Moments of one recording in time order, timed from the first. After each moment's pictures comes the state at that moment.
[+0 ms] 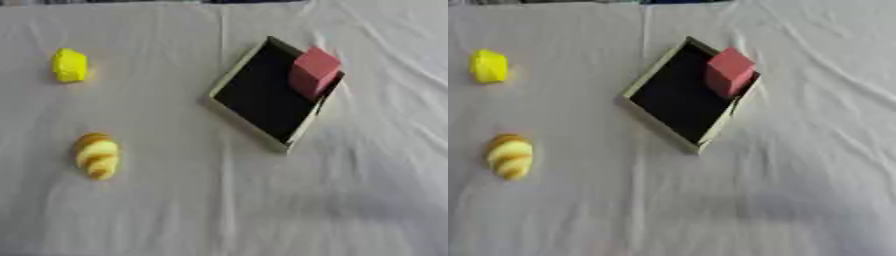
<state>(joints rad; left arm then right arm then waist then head) -0.34 0.46 0.15 -1.98 -0.07 -0.20 0.44 0.00 -0.46 -0.19 -1.98 -0.37 -0.79 0.15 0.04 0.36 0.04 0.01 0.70</state>
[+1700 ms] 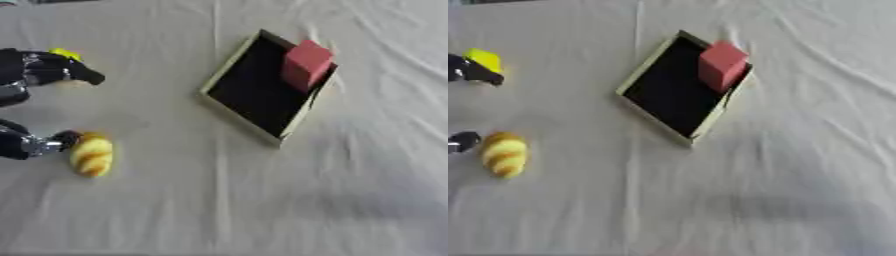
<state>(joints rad) -0.34 1.06 -0.18 -1.96 -0.37 -0.23 -0.45 0.01 -0.46 -0.18 -1.98 -0.36 -0.79 0.16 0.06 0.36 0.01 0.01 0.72</state>
